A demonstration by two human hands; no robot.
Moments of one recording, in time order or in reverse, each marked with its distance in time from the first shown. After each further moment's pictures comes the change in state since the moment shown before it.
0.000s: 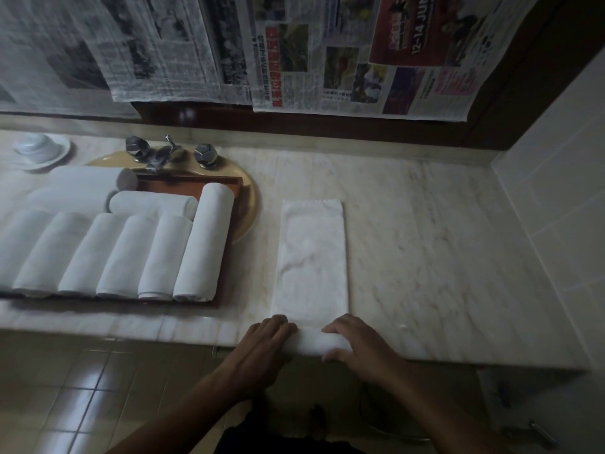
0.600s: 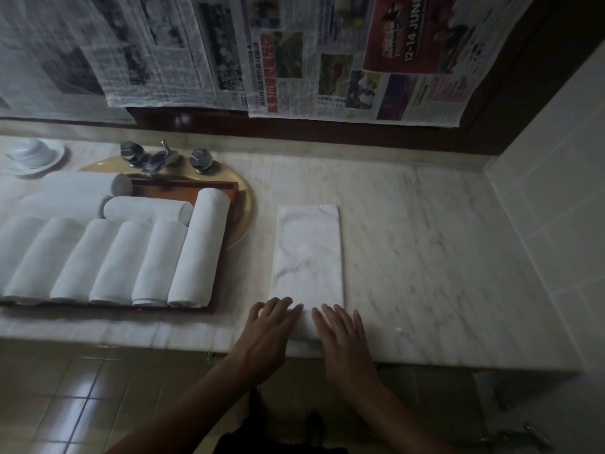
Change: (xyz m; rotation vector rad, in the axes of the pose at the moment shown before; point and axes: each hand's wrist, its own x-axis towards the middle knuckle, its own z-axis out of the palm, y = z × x) left_hand 0.030 0.015 -0.013 0.197 0.038 -0.080; right_hand 0.007 -0.002 0.052 -0.485 0.315 -0.096
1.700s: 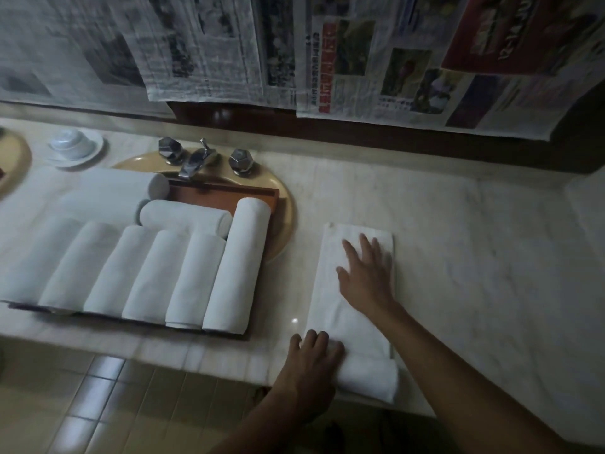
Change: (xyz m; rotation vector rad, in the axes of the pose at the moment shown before) left_hand 0.025 -0.010 -0.002 -0.007 -0.254 -0.064; right_hand 0.221 0.023 -0.007 0.052 -0.036 0.252
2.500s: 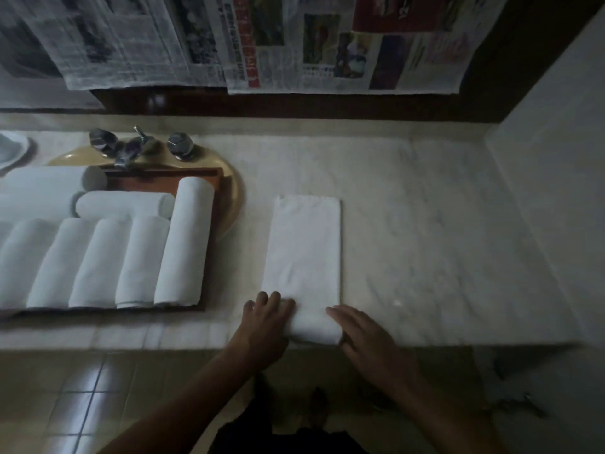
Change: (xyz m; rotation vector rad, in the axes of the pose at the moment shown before) left_hand -0.002 -0.010 0.016 0.062 0.092 0.002; right_hand -0.217 0.072 -0.004 0.307 -0.099 -0.252
